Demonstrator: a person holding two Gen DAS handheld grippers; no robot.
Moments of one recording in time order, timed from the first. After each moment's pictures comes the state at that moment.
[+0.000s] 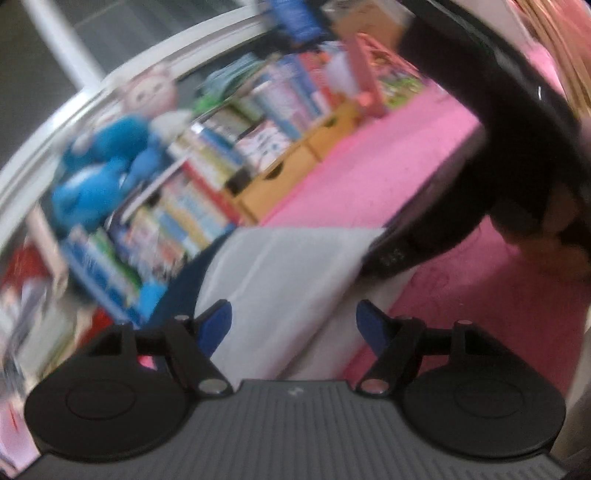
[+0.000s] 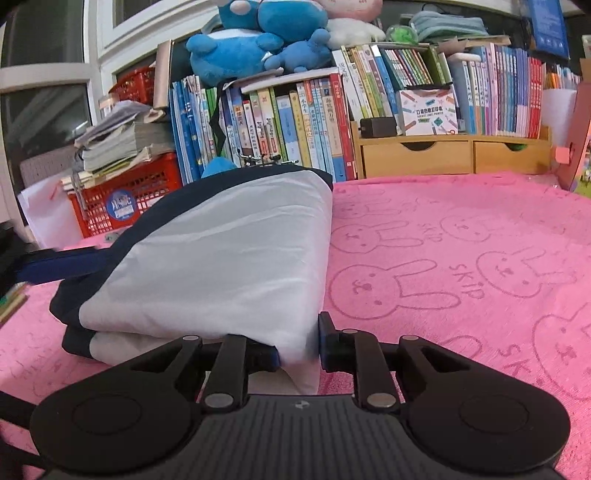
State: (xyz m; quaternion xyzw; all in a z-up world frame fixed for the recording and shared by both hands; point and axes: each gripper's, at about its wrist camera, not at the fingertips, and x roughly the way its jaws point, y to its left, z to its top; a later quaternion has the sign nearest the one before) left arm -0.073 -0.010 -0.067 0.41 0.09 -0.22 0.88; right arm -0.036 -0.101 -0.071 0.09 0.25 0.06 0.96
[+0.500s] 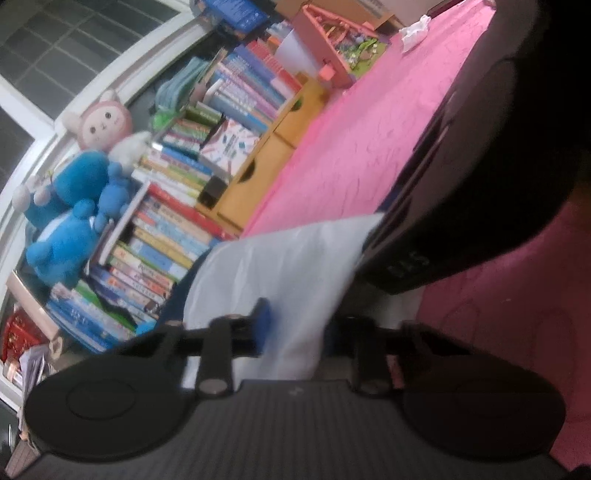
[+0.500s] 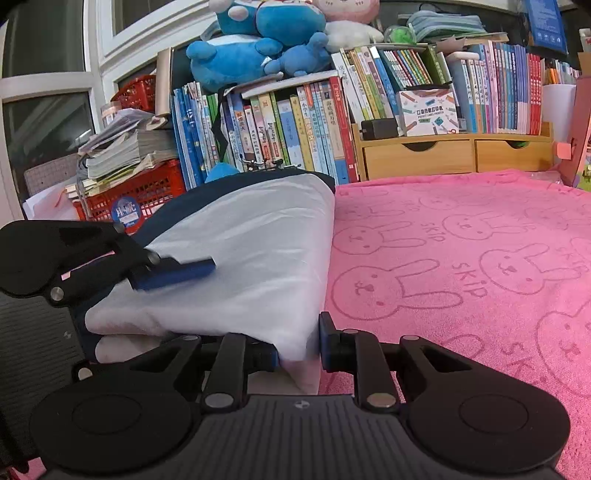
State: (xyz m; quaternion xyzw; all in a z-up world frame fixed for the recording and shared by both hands) left arm -0.039 -0.033 -0.089 0.49 0.09 -0.22 0.84; right arm -0.038 -0.100 -0.071 0.09 0.24 0.06 0.96
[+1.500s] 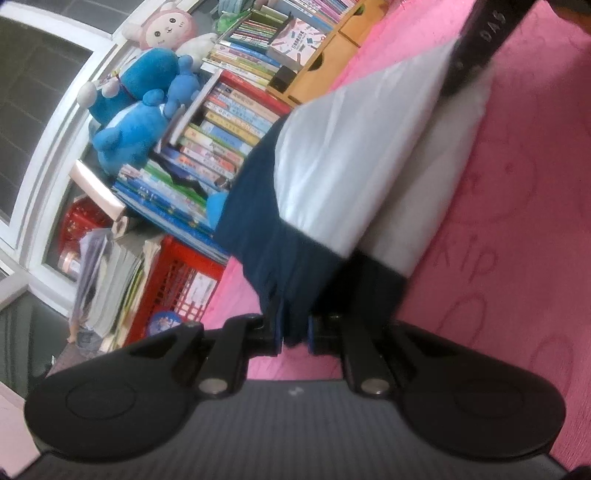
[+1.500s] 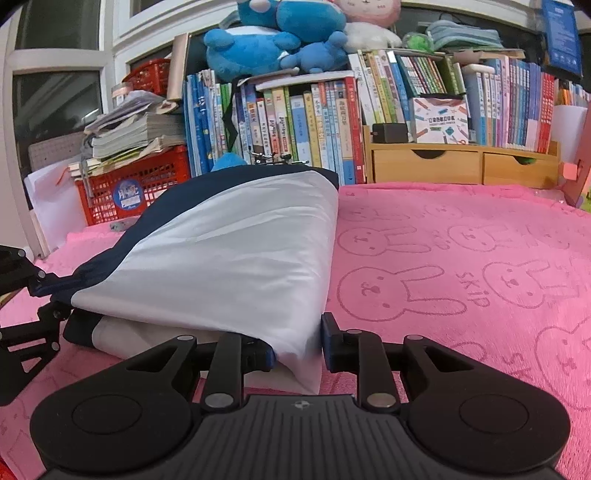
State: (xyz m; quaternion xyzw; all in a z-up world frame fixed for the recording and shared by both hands) left arm -0.052 0.081 -0.081 0.51 0.17 -0.08 0.84; right arm -0.038 -0.085 -0.070 0.05 0.24 0.06 0.97
